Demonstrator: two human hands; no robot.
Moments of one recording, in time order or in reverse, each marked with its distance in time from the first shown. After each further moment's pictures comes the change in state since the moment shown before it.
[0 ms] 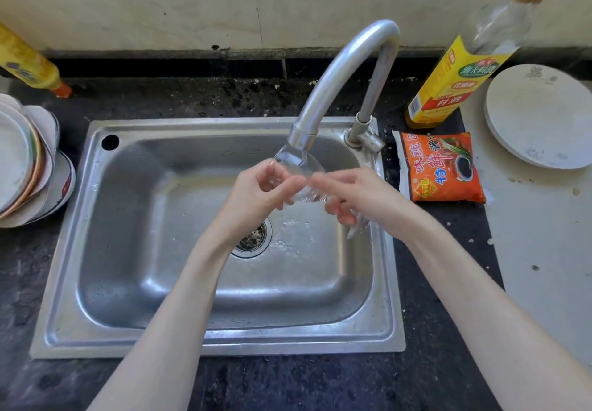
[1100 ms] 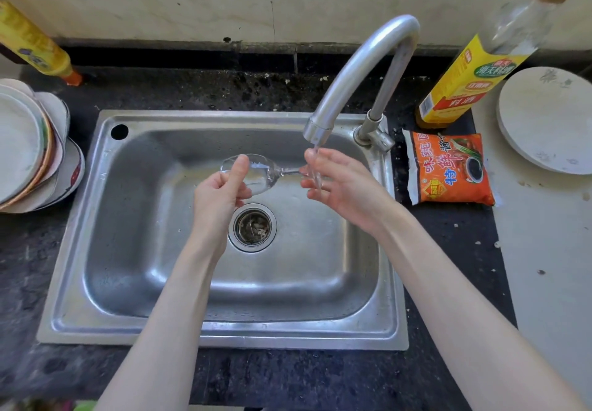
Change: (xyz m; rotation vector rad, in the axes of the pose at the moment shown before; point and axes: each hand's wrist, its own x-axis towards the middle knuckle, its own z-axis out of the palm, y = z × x) left_hand -0.006 -0.041 -0.027 -0.250 0.528 -0.200; right_hand 0.028 -0.006 0.032 0.677 0.106 -0.010
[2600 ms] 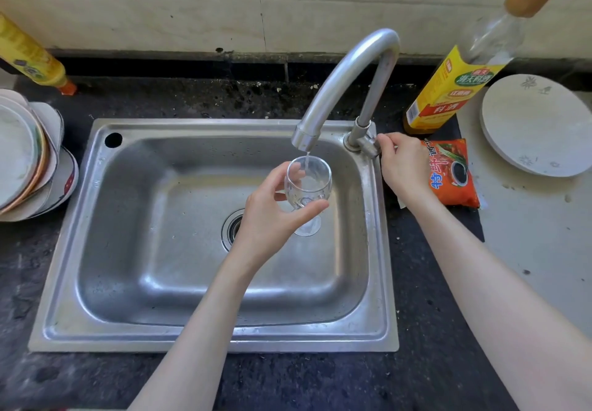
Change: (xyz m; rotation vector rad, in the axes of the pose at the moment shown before) left_hand -0.040 0.007 0.045 0.268 -0.398 0.367; right_hand 0.025 -0.024 -0.090 -1.105 0.730 -0.417
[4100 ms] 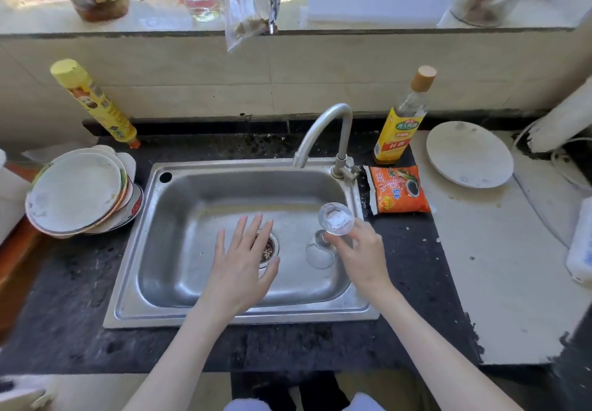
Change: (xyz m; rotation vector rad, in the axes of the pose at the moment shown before) left_hand -0.114 0.014 -0.060 1.083 -0.130 0.146; right_hand -0.185 -0.048 -0.054 0.358 -0.071 -0.116
